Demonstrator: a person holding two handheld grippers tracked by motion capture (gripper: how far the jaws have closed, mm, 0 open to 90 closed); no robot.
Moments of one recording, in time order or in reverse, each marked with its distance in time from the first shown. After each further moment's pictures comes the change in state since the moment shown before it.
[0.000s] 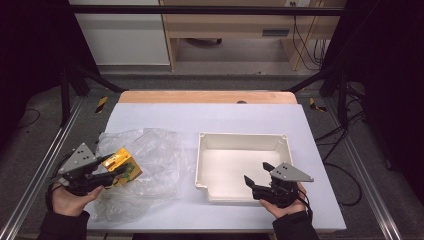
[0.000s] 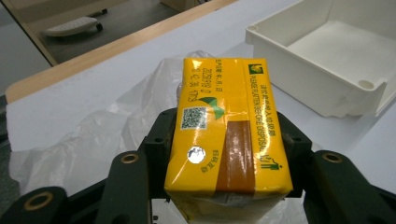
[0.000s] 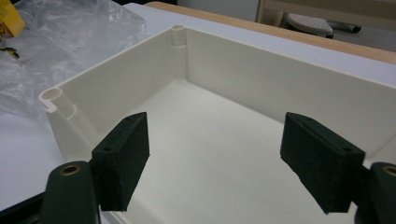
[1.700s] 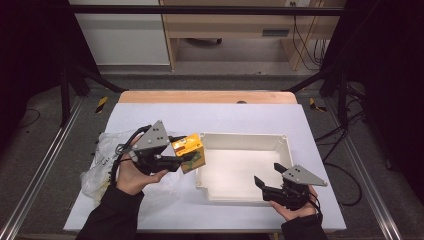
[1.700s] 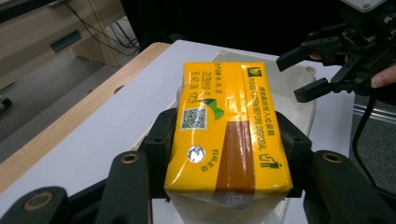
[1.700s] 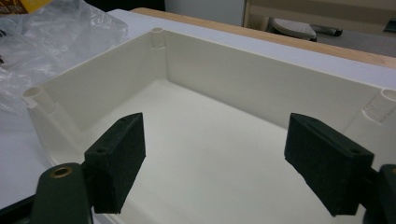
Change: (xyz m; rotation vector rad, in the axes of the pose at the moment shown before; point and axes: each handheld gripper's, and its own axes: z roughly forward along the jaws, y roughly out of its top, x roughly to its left) left arm -0.099 0.124 0.074 -0.080 -0.308 0.241; right arm -0.016 -0.008 -0.017 -0.025 -0.042 0.018
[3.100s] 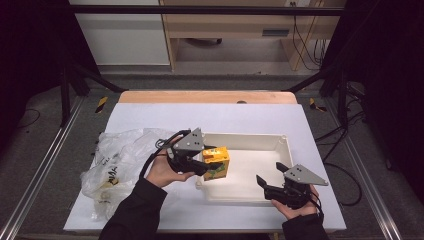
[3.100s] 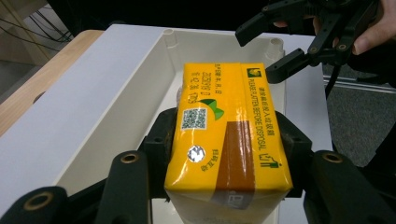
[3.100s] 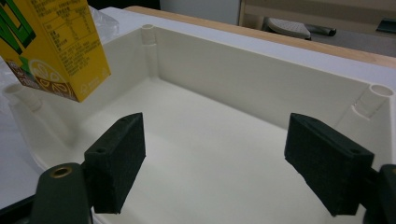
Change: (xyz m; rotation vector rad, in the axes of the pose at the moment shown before) left arm -0.001 -0.010 0.080 0.063 -0.225 0.094; right arm -0.007 -0.004 0.002 0.000 -0.018 0.001
